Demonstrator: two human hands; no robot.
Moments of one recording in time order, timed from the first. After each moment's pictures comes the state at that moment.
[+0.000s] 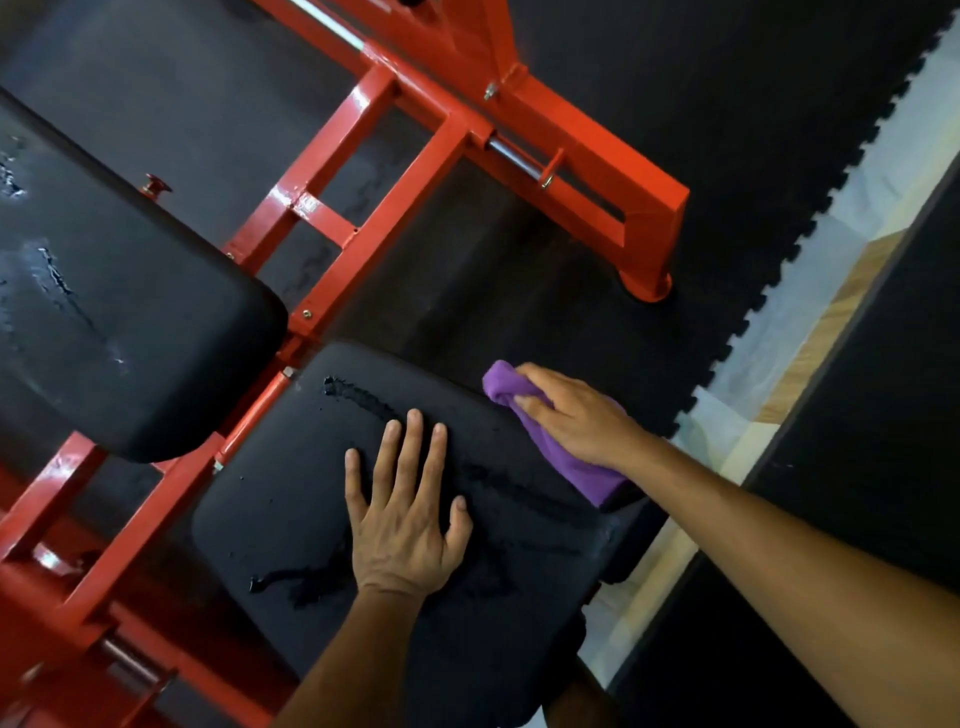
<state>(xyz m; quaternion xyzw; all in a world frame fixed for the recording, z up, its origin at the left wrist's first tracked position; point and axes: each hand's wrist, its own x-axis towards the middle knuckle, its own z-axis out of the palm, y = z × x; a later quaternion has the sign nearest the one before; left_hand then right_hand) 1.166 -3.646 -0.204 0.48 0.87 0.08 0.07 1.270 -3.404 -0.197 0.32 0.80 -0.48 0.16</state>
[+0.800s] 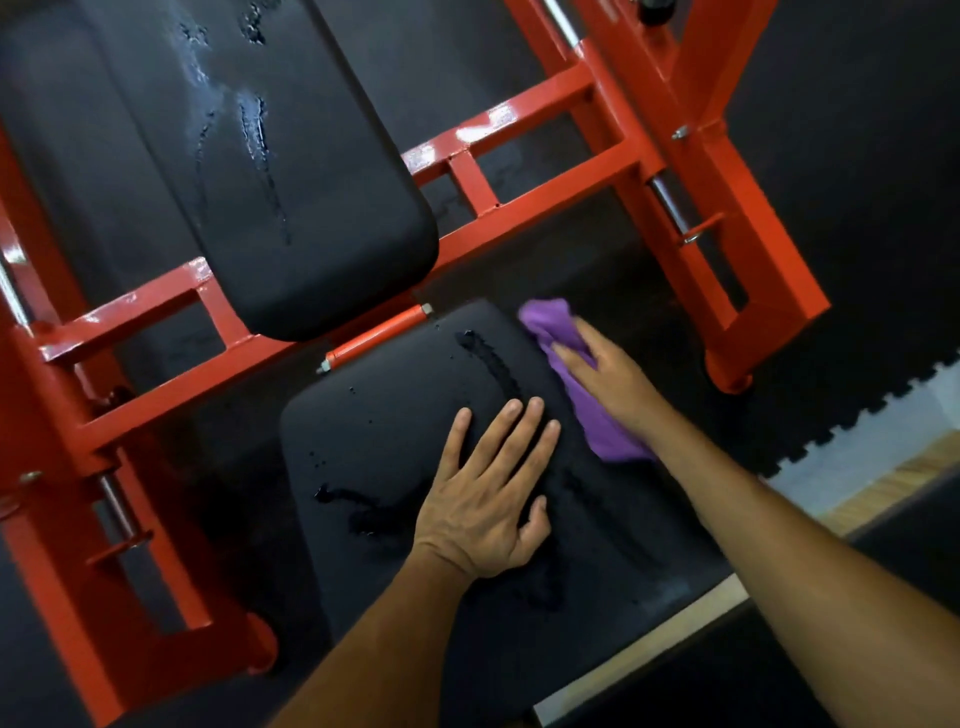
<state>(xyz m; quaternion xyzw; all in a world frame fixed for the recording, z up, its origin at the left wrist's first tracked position) 1.165 -3.651 -0.206 0.48 0.86 0.13 0.08 1.155 -3.422 -0.195 0.30 0.78 -0.53 0.16</state>
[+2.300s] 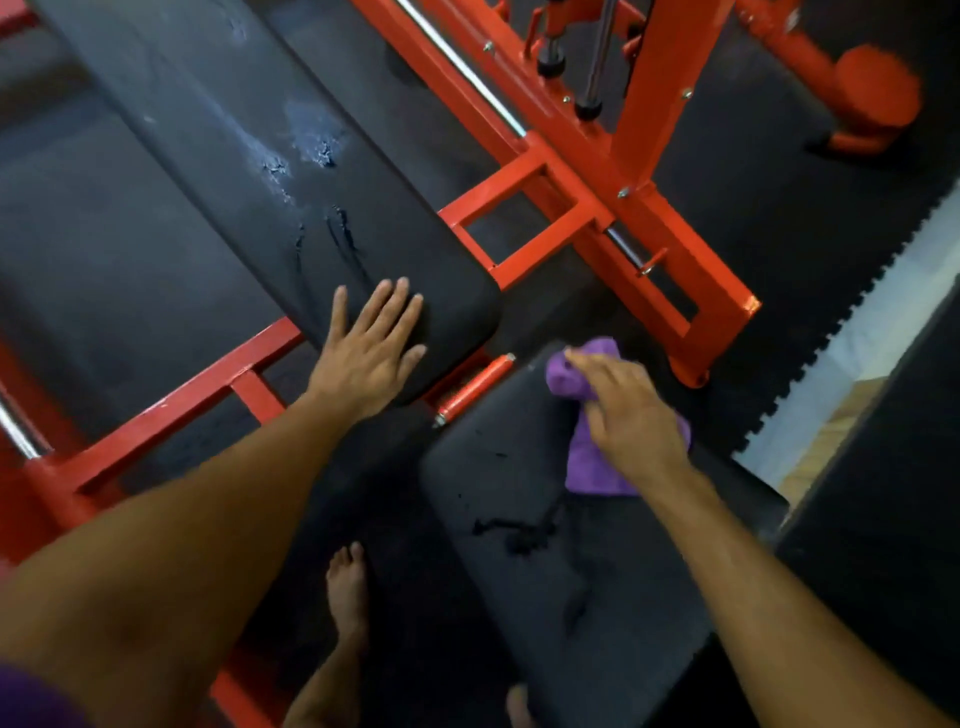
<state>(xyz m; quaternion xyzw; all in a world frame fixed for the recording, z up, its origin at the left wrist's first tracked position) 0.846 -3.758 -0.230 0.52 0.85 0.06 0.04 1.125 -3.558 -0.144 0.26 0.96 -0.12 -0.01</state>
